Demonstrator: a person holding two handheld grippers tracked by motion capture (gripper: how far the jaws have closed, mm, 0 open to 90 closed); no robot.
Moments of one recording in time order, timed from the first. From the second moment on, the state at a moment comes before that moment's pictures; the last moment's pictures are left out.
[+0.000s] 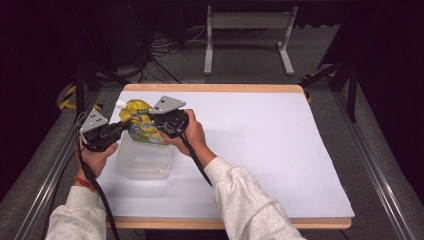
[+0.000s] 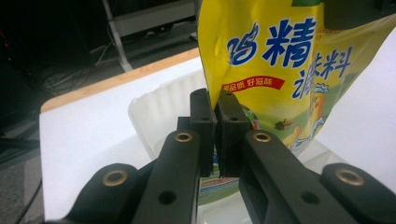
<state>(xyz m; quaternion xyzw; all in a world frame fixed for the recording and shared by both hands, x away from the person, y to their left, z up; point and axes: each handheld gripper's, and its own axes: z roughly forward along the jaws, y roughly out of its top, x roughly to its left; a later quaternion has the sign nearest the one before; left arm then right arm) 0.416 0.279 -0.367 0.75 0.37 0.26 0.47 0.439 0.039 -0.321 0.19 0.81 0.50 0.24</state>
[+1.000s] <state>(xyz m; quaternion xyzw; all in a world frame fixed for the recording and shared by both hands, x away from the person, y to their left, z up) 0.412 0.274 -0.394 0.76 0.39 0.27 0.44 0.442 0.047 -0.350 0.19 0.83 0.46 0.23</state>
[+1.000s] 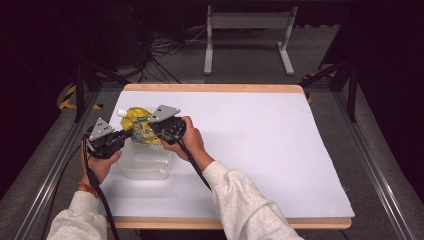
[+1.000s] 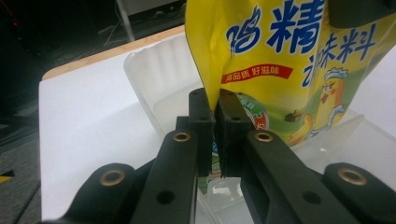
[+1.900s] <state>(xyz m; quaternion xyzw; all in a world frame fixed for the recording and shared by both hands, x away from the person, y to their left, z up) 0.410 0.274 -0.396 0.75 0.41 0.30 0.43 0.433 0.003 -0.363 0.21 0.82 0.47 0.24</state>
